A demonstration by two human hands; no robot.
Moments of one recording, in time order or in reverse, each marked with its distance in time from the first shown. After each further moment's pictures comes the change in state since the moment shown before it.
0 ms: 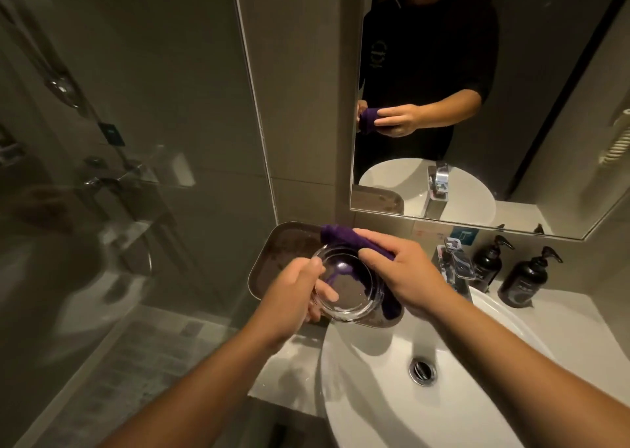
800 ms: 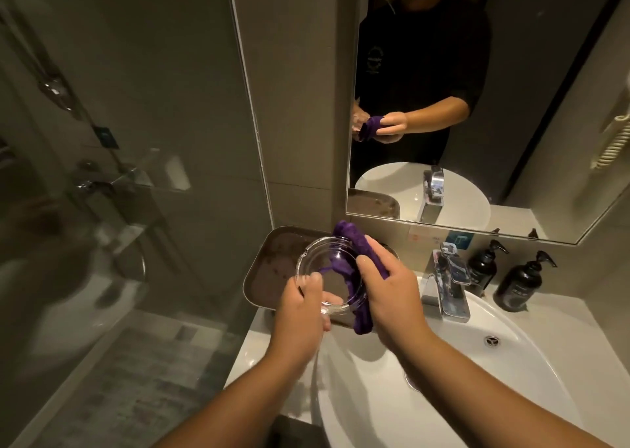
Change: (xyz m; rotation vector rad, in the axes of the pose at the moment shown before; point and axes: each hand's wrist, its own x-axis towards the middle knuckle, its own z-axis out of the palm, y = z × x) left_hand -0.007 -0.016 0.032 -0.136 0.252 -0.065; right_hand -0.015 0.010 0.042 0.218 0.331 0.015
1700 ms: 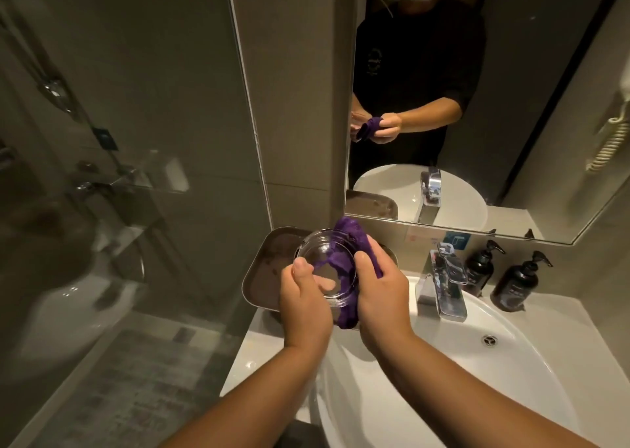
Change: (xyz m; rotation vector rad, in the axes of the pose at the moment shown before) left_hand 0.004 0.013 0.025 -0.075 0.320 0.110; right_hand -0.002 0.004 0.019 0.083 0.147 0.064
